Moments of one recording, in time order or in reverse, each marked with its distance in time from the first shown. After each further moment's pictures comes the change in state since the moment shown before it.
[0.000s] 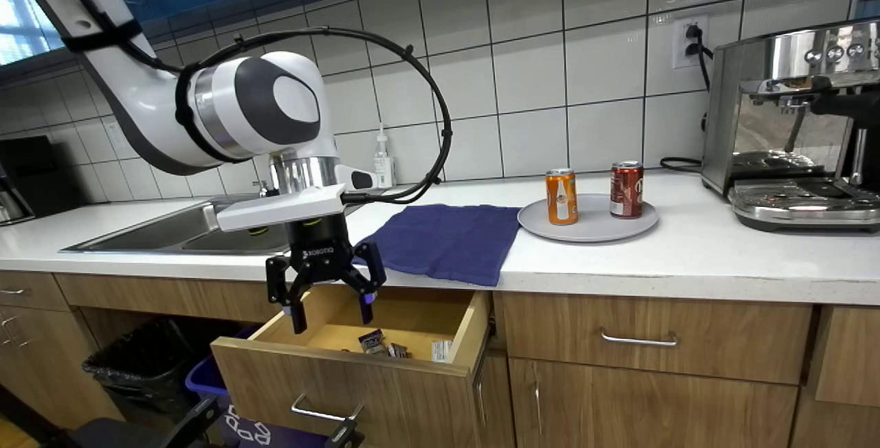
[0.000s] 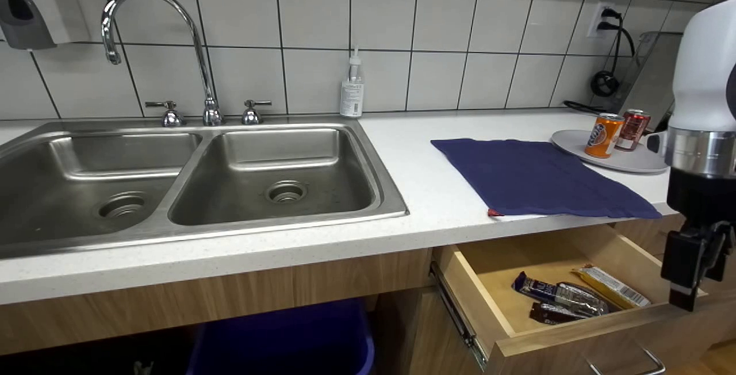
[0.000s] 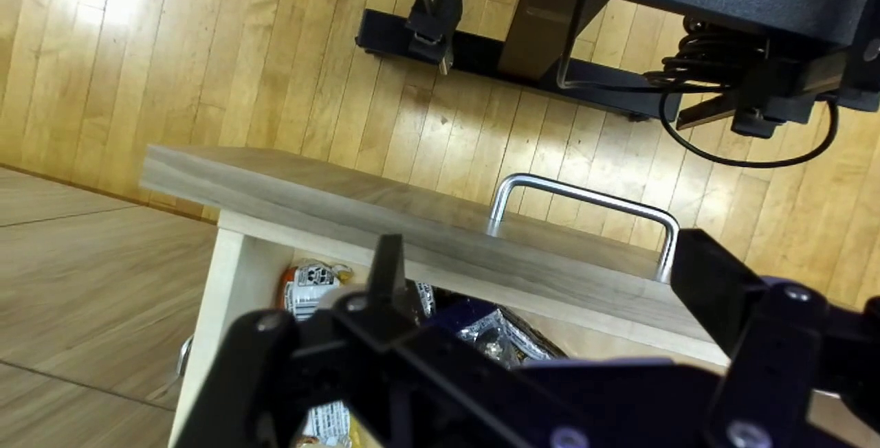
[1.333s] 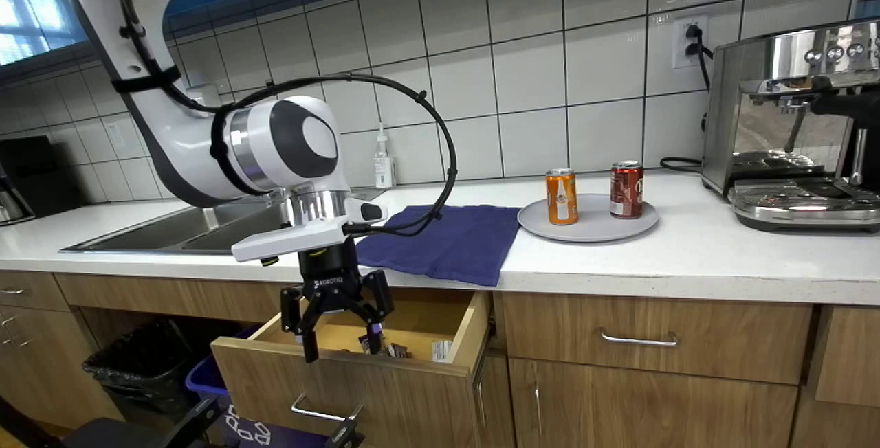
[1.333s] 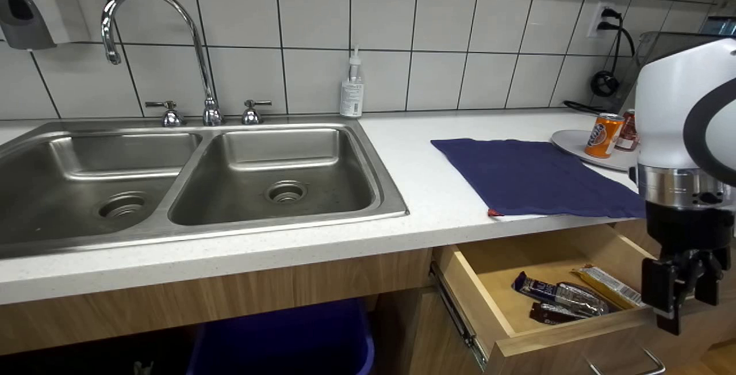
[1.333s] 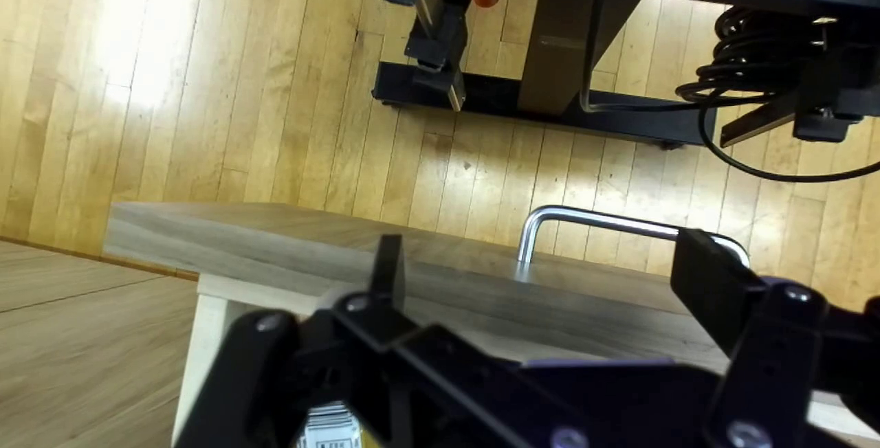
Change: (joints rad) arm 0.006 0.187 -0.001 0.079 -0.080 0.007 0.176
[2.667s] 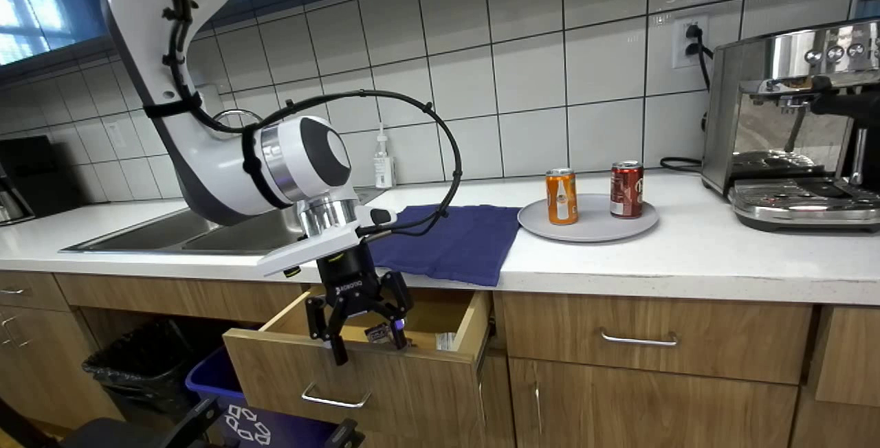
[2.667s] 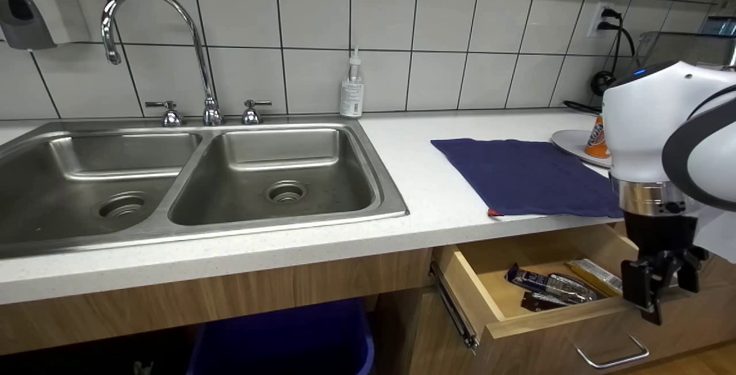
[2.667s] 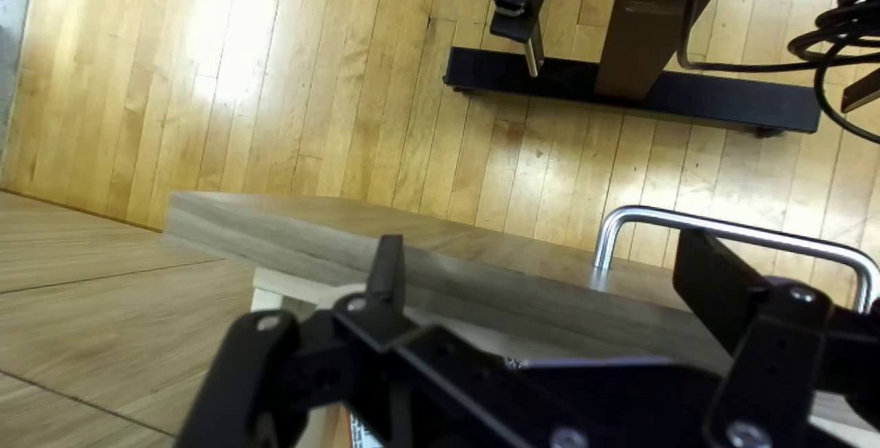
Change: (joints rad) arm 0.077 0.122 -0.074 0.098 -0.191 0.010 0.185
